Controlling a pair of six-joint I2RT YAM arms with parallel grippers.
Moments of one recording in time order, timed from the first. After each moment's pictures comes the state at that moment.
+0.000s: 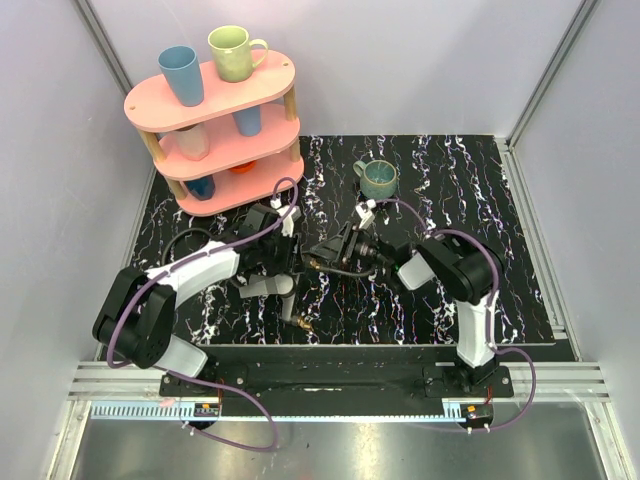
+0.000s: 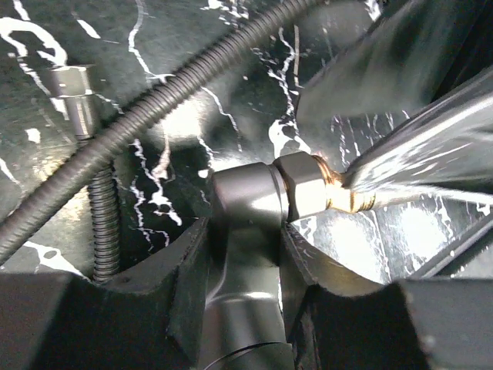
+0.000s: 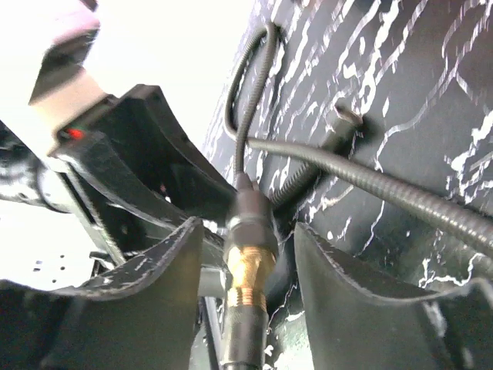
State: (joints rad) left arm -0.49 1.46 0.82 -0.26 0.28 -0.30; right arm 0.59 2.05 0.69 1.29 -0.60 1.10
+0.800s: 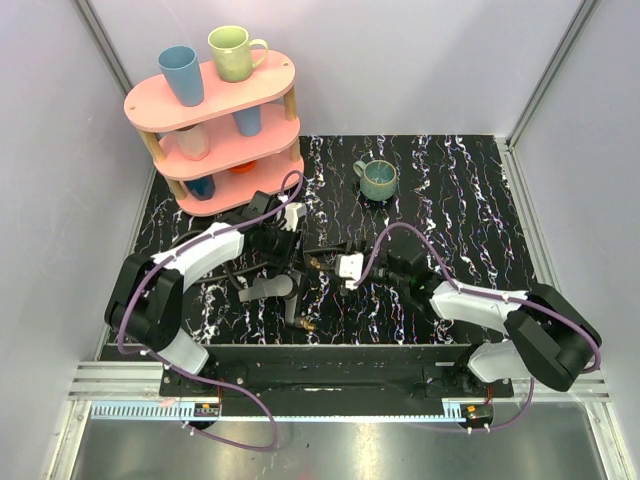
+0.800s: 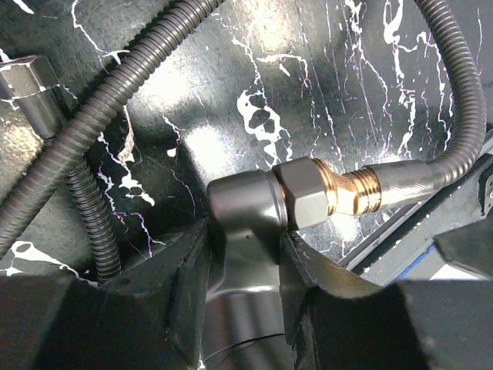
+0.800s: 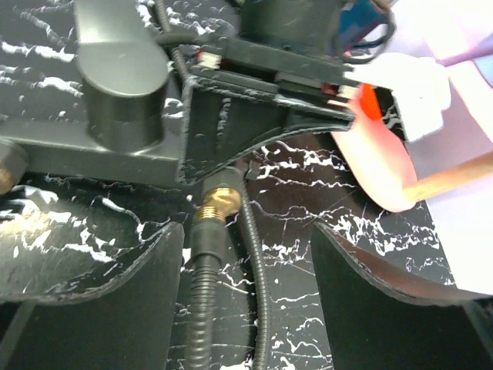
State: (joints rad) left arm -0.47 1.56 1.00 -0.51 0.45 -0.21; right arm 0.73 1.35 0.51 0.69 -0.51 -0.67
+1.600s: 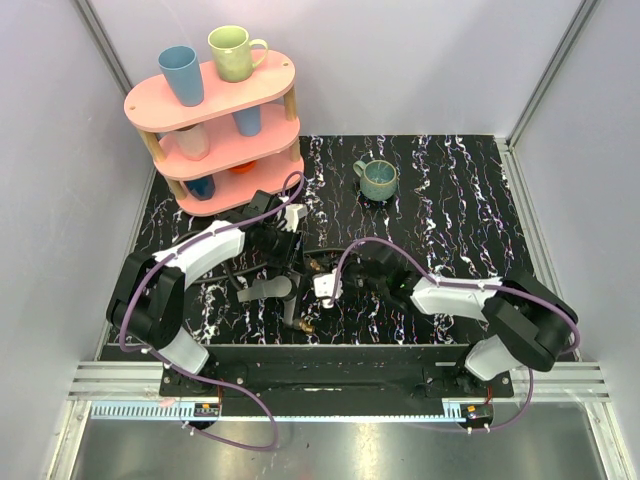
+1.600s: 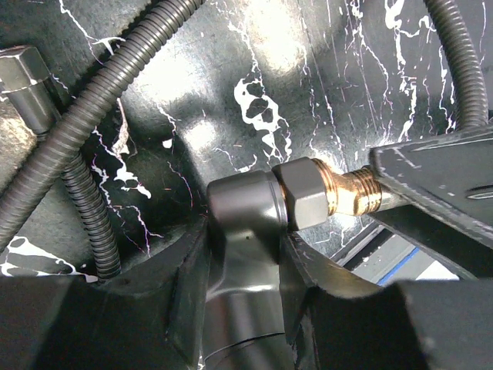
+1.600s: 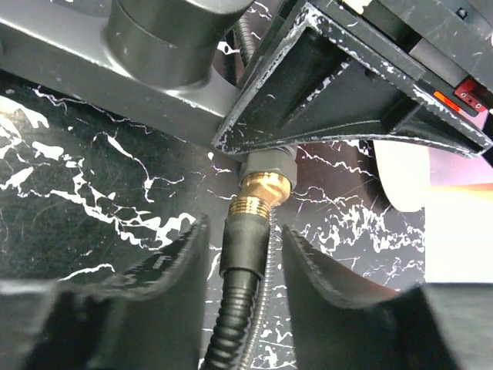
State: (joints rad) left arm -0.47 1.58 1.02 -0.56 0.47 -0.19; right arm 0.85 1.48 0.61 0.43 -0.35 -1.02
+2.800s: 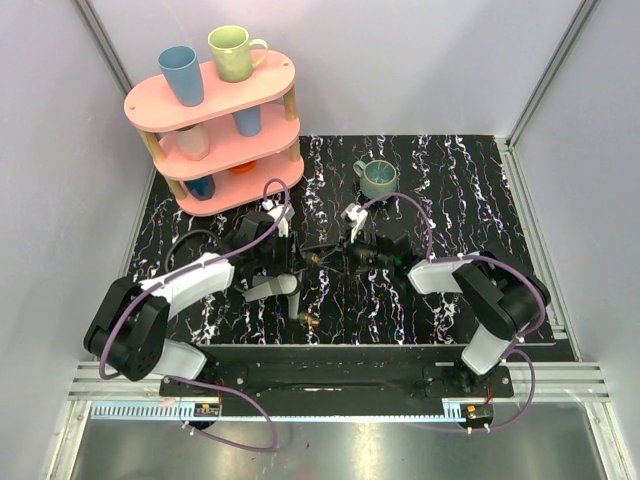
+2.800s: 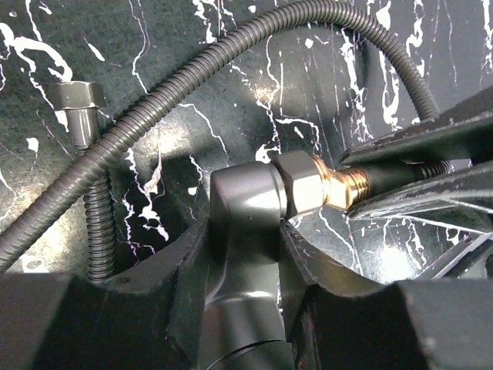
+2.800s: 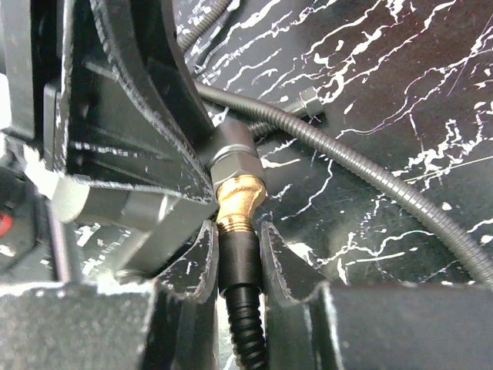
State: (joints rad) left arm -0.51 1.40 0.73 -0.11 0.29 -0.40; right arm 0.66 1.69 0.65 0.76 -0.50 0.21
